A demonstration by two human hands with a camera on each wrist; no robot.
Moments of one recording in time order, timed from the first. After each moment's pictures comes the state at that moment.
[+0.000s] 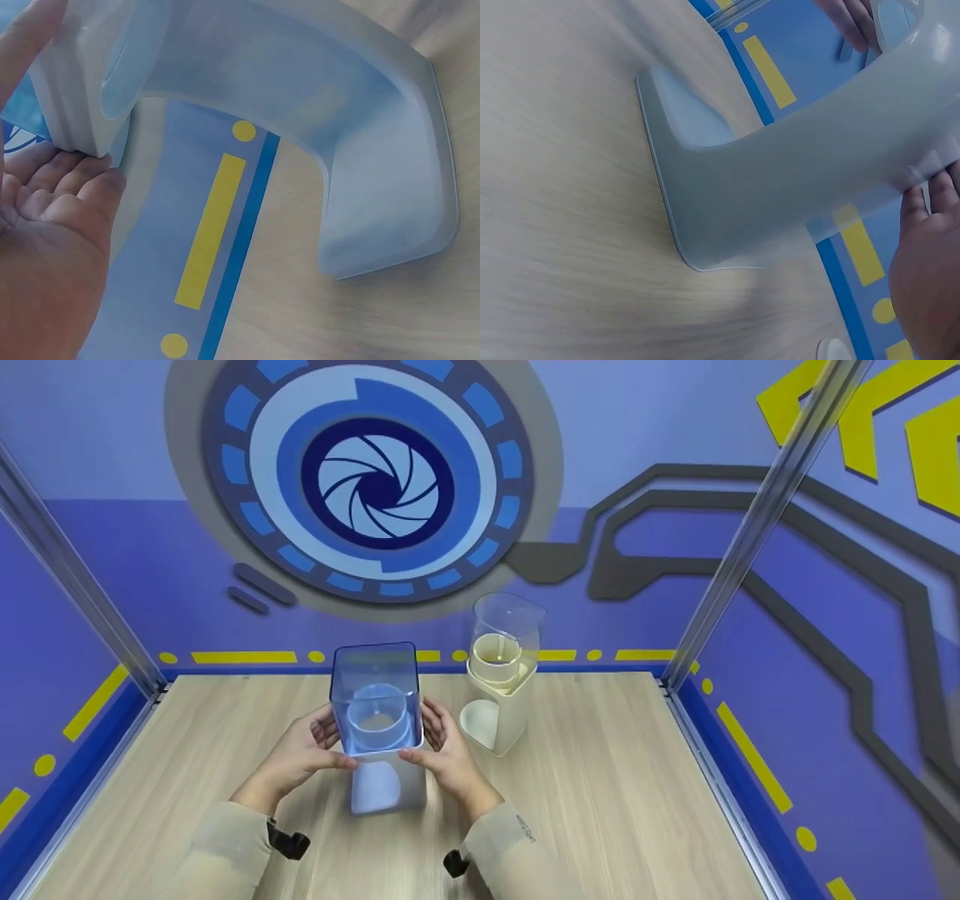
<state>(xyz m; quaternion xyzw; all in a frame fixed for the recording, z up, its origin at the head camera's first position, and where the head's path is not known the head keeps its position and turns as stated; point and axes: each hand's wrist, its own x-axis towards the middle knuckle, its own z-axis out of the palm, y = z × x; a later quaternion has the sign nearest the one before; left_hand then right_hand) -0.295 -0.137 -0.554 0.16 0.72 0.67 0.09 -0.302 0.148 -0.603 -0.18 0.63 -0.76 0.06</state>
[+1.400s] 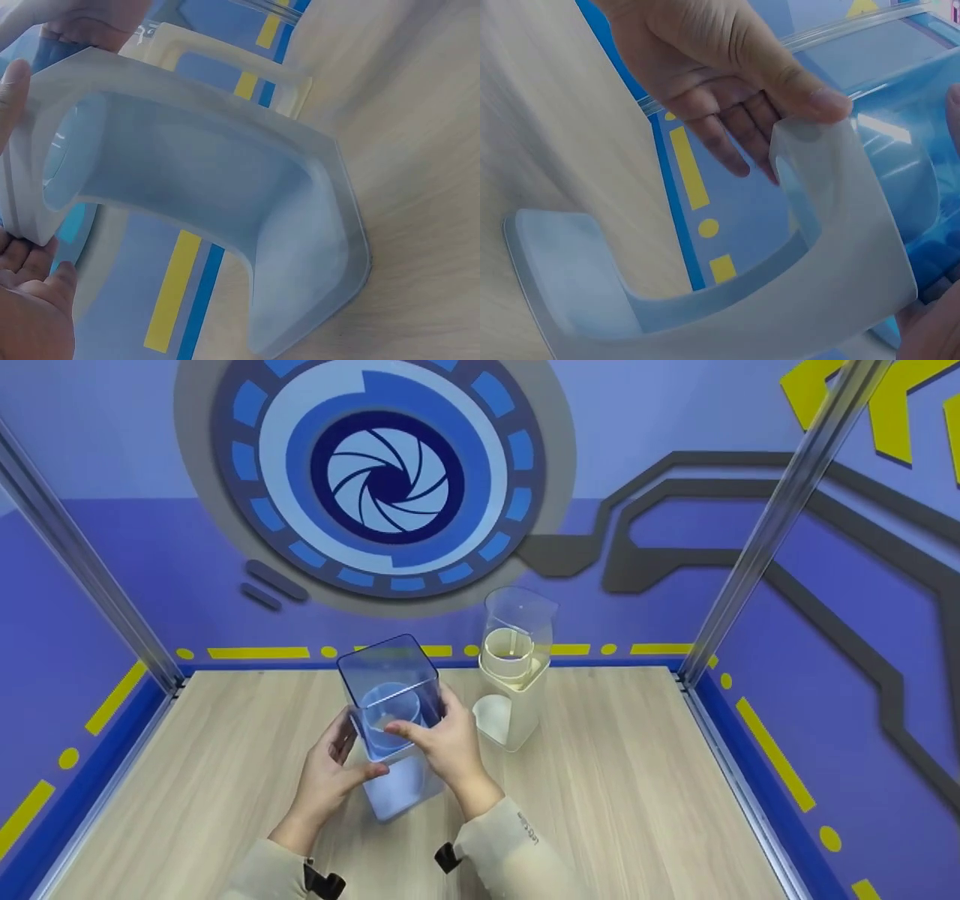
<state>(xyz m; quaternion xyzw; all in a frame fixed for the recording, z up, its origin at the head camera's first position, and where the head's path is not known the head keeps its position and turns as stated) -0.248 -0.099 -0.579 0.08 0.75 0.65 -0.07 -0.282 0.123 -0.527 -0.14 0.72 -0.67 -0.11</state>
